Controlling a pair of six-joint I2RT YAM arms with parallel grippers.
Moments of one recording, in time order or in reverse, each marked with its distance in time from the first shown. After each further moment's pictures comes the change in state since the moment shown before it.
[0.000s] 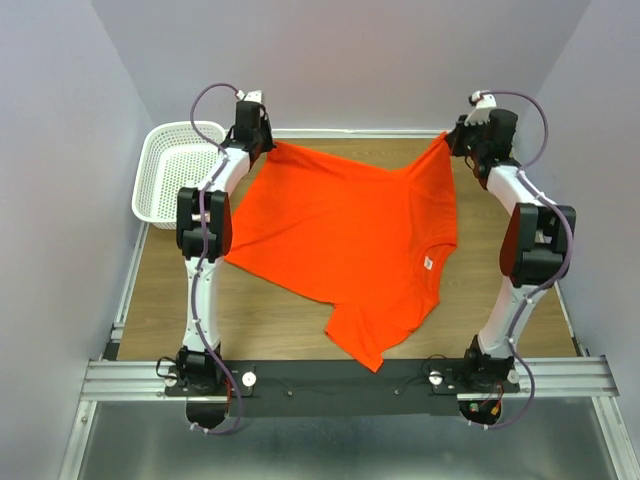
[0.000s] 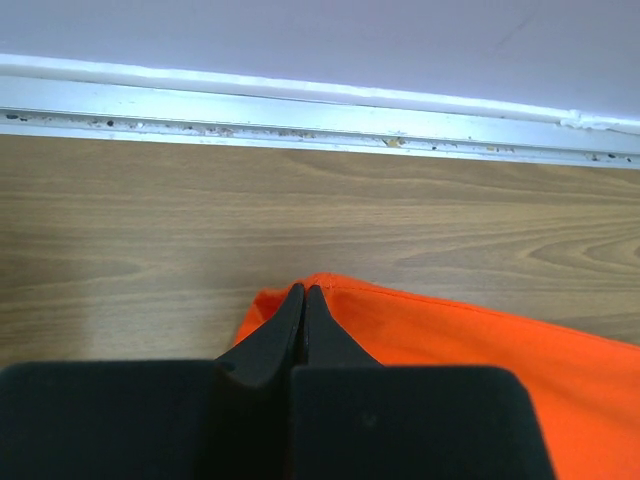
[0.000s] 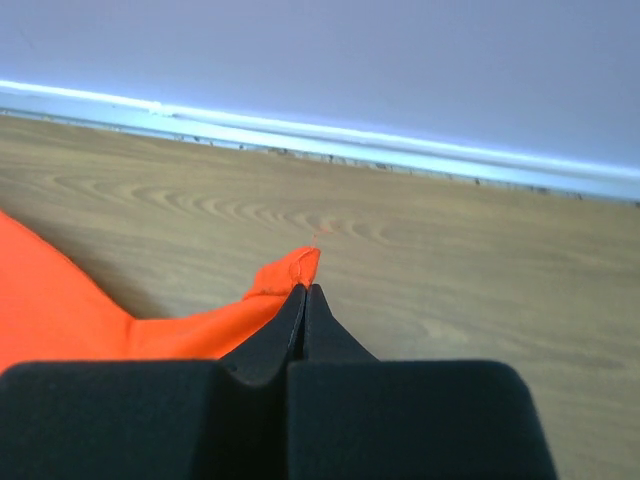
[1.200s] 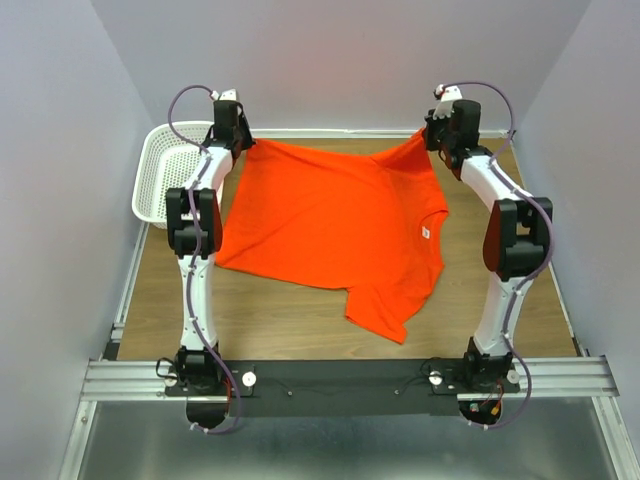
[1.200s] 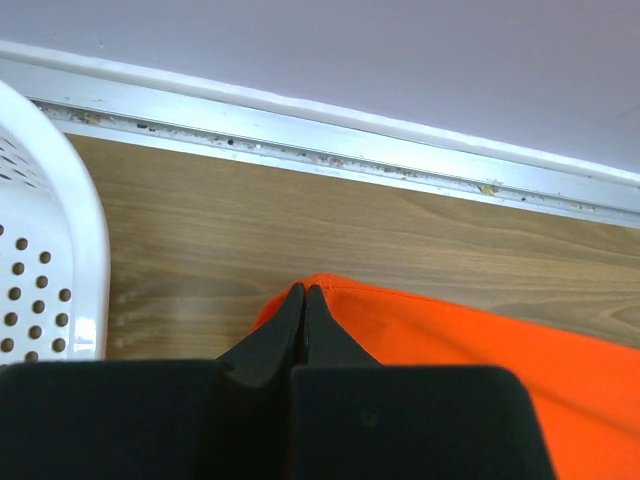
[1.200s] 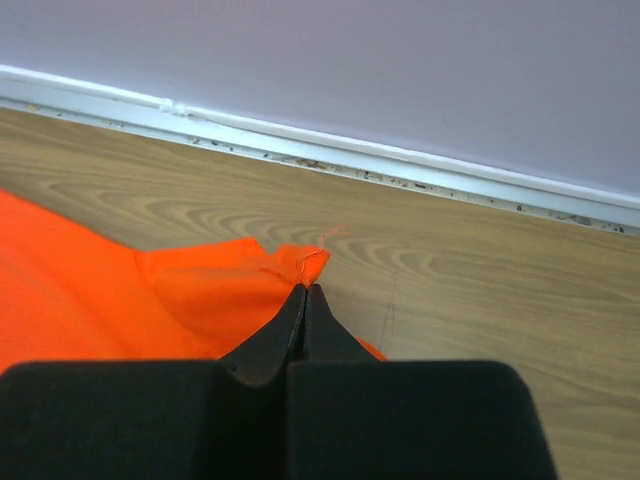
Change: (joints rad) left arm 0.100 0.042 0.048 -0.002 -0.003 -0.034; right arm 0.171 0.180 0.267 -0.145 0.208 -0.045
